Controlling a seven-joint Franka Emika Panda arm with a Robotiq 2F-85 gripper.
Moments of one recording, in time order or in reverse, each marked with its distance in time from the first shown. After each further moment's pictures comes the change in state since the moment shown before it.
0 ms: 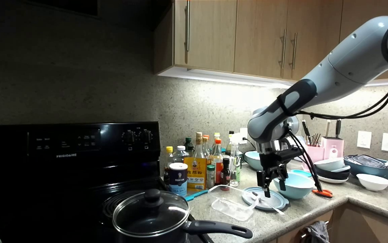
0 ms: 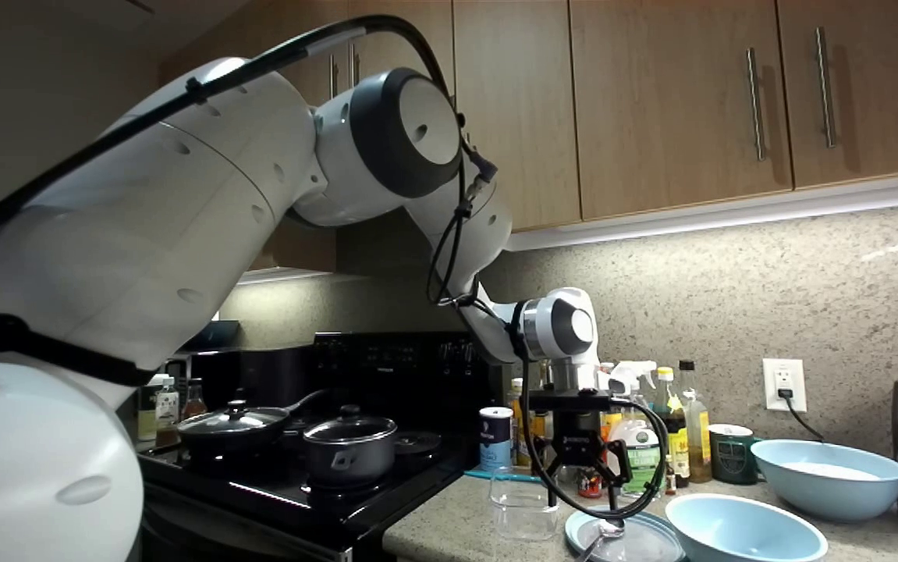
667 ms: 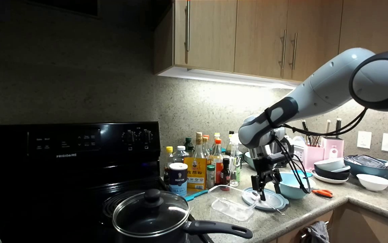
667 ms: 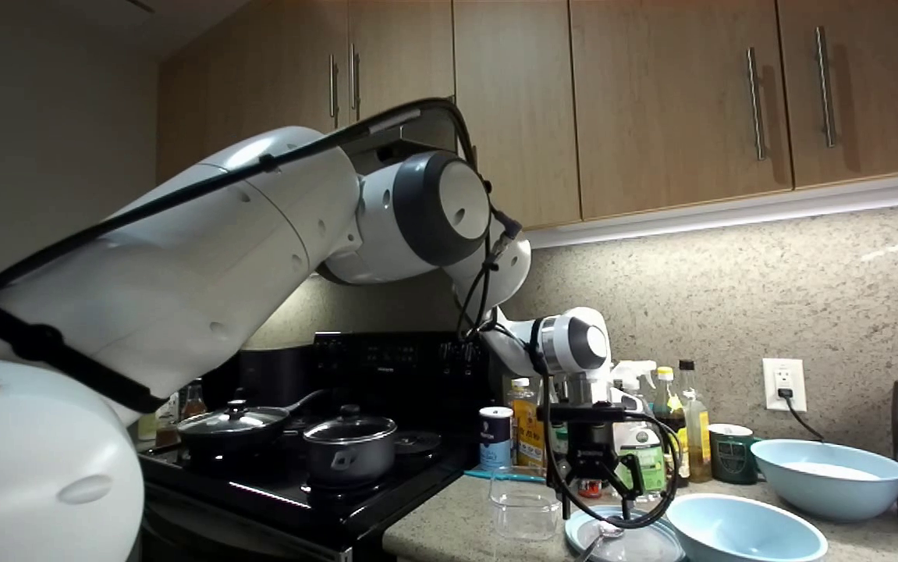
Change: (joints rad) arm 0.002 0.221 -0.012 0.303 -0.002 -0.172 0.001
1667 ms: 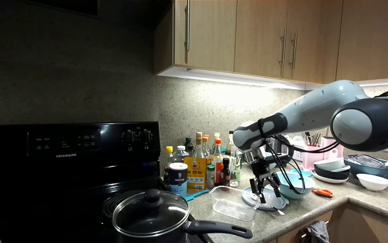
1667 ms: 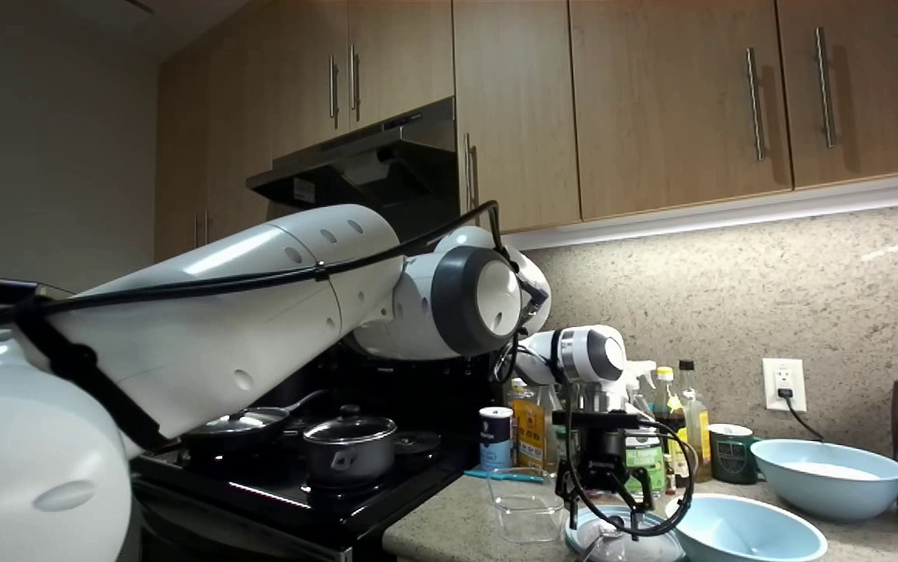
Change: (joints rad) arm -0.042 0.271 0.026 0.435 0.005 -0.325 -0.027
